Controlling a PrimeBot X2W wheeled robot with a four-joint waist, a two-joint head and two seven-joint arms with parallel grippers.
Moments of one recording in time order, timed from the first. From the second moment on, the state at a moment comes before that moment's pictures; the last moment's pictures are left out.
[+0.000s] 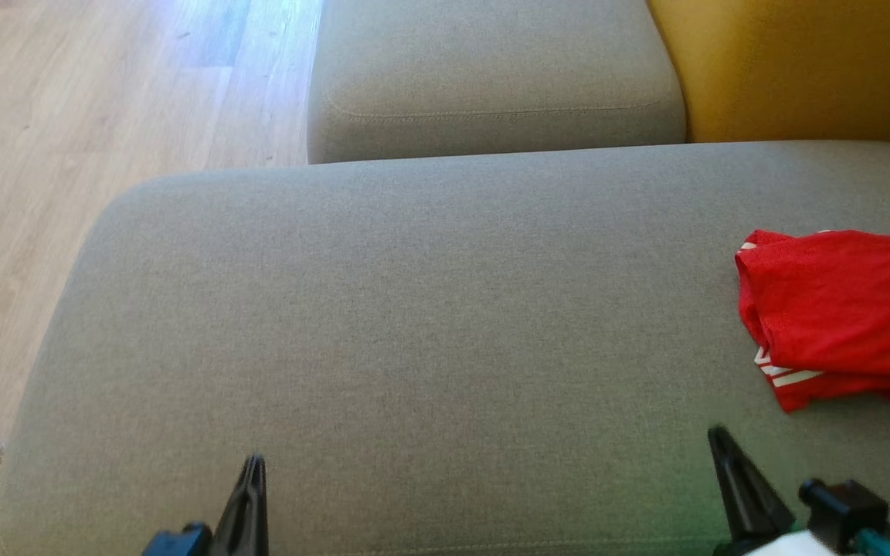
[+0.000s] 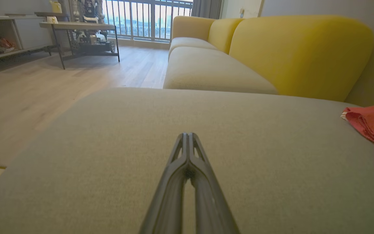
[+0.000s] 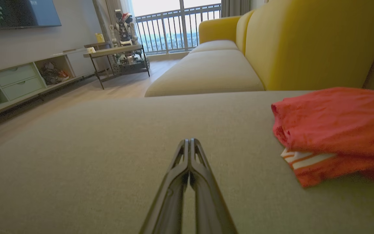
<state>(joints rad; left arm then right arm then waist) 0.28 0.06 -0.22 0.04 -0.16 0.08 -0.25 0.19 -0.04 -0.04 0.16 0.13 0.13 -0.25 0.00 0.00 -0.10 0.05</state>
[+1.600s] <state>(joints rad) 0.19 0.07 -0.15 0.14 -0.73 0.01 -0.14 0.12 -0.04 -0.05 0.21 0.70 0.13 -0.13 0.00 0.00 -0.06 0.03</state>
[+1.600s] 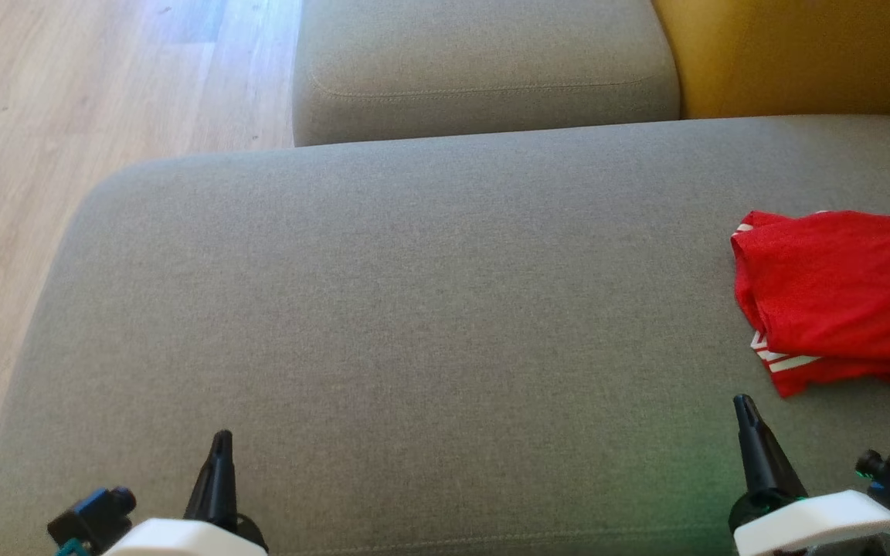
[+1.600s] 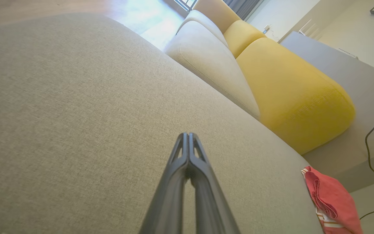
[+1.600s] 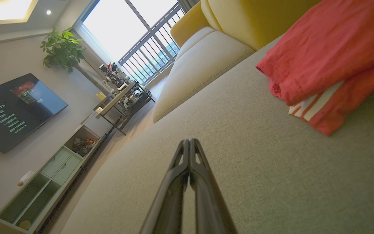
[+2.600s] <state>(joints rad) 0.10 0.07 -0.08 0.19 -1.08 -0.04 -0.06 0.07 -0.04 -0.07 0.23 1.05 0.13 -0.05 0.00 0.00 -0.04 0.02</state>
